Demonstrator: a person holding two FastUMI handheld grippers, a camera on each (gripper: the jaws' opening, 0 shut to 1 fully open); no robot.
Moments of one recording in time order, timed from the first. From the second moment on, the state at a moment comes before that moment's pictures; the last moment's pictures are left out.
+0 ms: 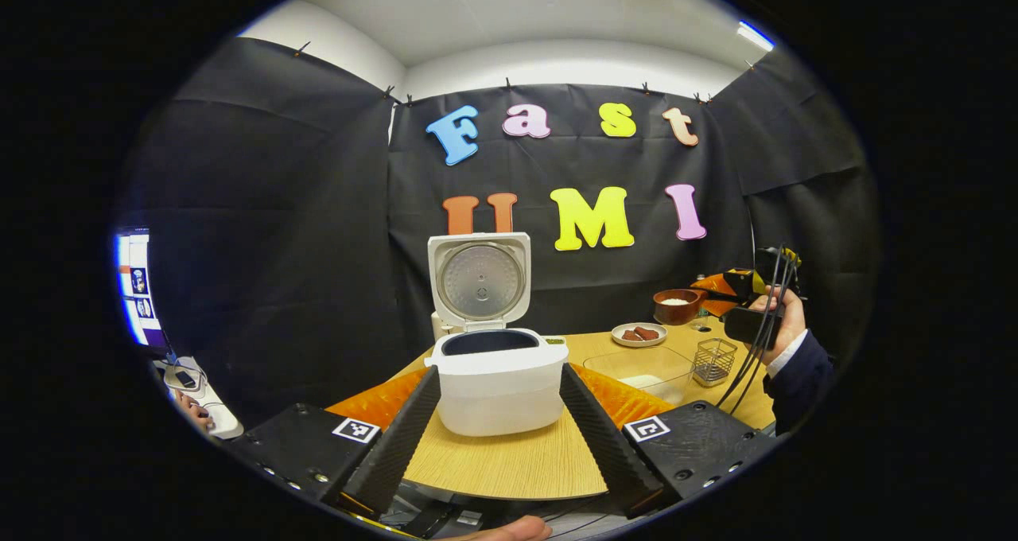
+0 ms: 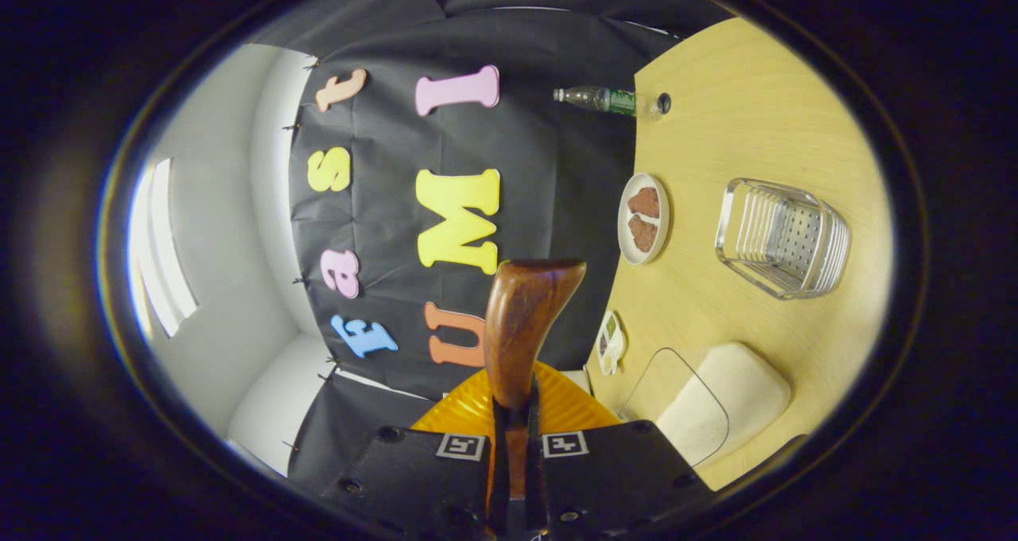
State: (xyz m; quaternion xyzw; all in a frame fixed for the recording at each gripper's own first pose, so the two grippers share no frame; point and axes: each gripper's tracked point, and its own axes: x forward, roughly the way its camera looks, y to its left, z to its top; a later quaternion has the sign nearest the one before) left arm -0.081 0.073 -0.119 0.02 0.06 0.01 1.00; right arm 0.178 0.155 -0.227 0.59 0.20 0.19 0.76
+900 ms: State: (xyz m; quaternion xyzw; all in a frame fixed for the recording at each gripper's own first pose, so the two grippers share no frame) left arm -0.086 0.137 -0.144 -0.03 0.07 0.05 1.00; right arm 0.240 0.352 -0.184 0.35 0.22 0.23 0.88
